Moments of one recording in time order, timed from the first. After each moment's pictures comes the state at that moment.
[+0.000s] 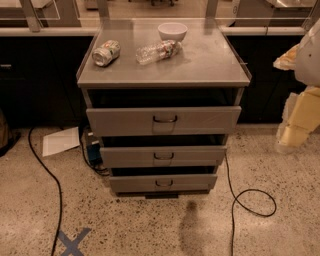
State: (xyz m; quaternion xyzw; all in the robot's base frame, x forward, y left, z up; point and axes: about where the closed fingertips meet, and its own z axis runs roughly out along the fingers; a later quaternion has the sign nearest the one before) arm 0.438 -0.217 0.976 -0.60 0.78 -0.03 0.16
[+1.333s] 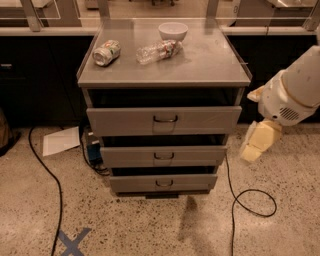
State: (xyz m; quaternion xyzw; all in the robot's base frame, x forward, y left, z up) arm 0.483 -0.206 0.873 -0.57 0.80 0.03 0.20
